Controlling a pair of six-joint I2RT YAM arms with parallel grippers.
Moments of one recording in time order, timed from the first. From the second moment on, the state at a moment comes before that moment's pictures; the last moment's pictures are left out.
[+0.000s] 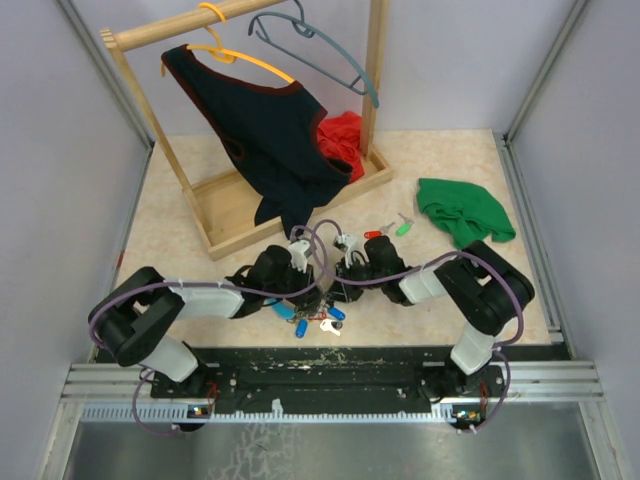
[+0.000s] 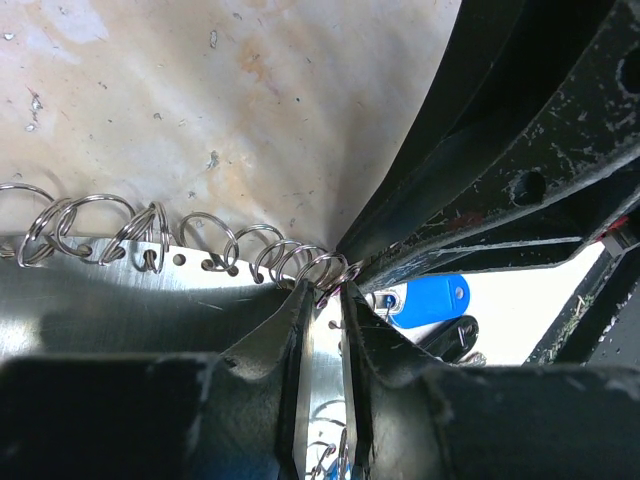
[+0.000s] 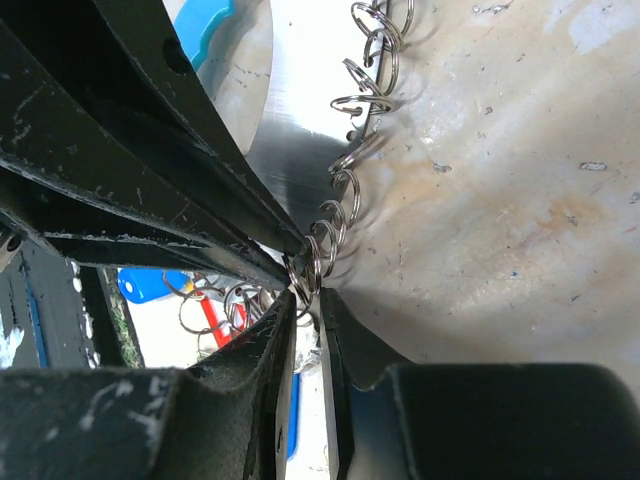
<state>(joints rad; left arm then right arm) -0.80 1.52 0.51 0.39 0.22 -0.41 0.66 1.69 0.53 0.55 -0.62 0.25</state>
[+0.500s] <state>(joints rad) -0.80 1.51 0.45 0.48 0.22 -0.45 0.66 1.73 0.53 0.59 -0.66 0.27</state>
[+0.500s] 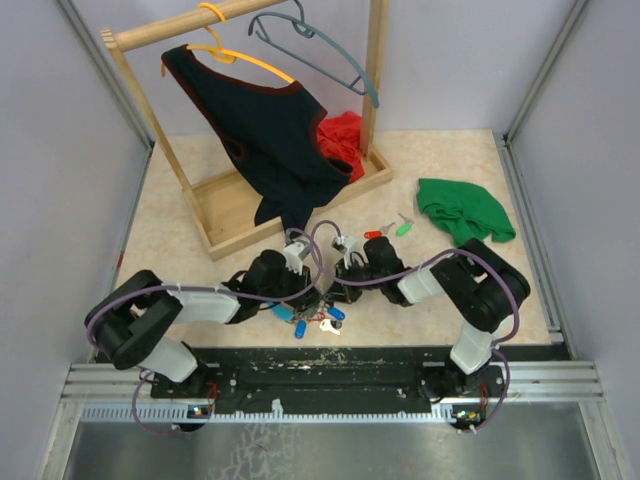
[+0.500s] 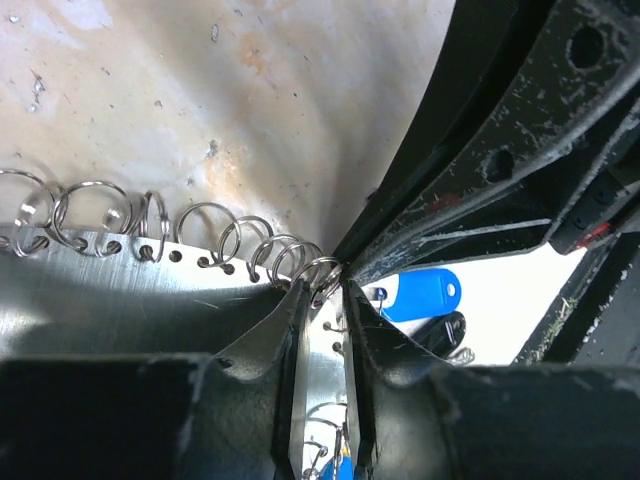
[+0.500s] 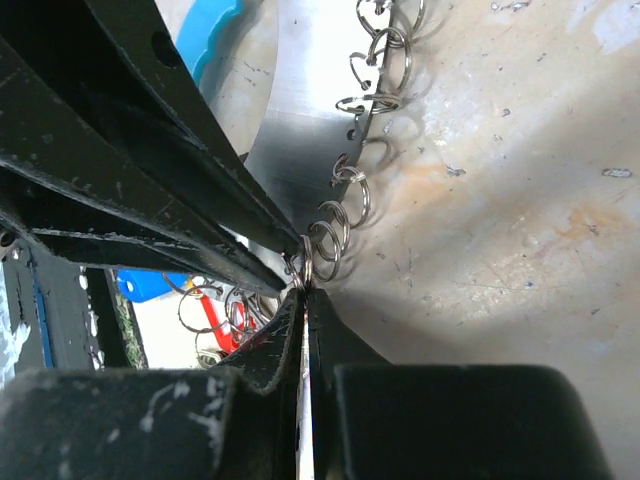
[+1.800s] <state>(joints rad) -0.53 1.52 0.18 1.35 0.77 -0.31 0.68 1.39 0.69 0.18 -0.62 -0.16</state>
